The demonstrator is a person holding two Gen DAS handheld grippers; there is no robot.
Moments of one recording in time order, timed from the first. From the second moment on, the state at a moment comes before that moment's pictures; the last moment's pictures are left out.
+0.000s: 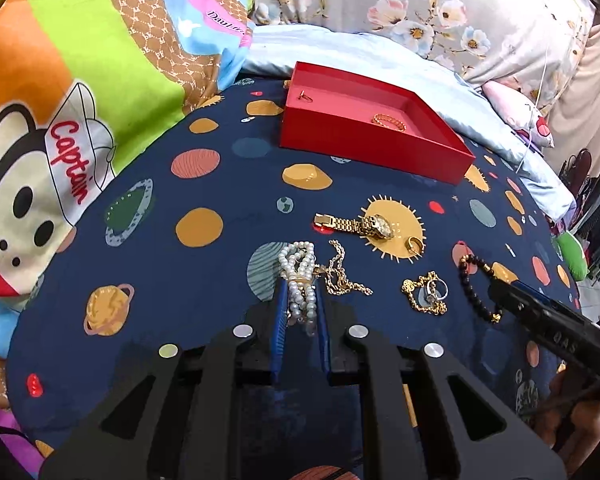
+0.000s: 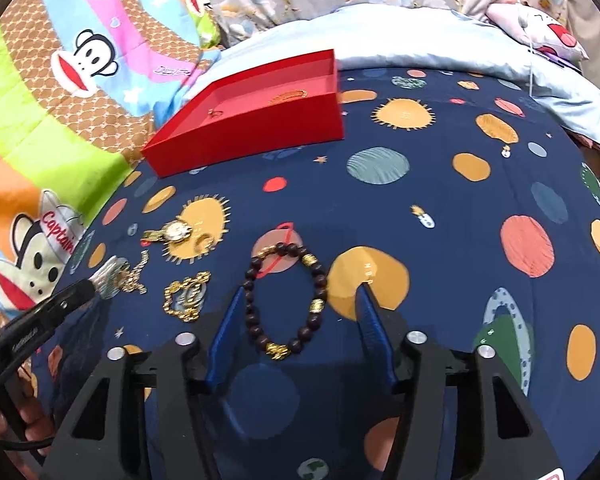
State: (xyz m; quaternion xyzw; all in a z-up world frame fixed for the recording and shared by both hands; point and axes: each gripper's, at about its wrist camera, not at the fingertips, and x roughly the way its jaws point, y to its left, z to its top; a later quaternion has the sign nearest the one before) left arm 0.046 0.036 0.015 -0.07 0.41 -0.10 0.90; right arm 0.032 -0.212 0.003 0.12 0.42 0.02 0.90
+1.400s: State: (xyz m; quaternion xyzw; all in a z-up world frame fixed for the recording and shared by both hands) left arm 0.115 0.019 0.108 -0.06 0.31 -0.14 0.94; right arm 0.092 -0.214 0.116 0.06 0.29 0.05 0.95
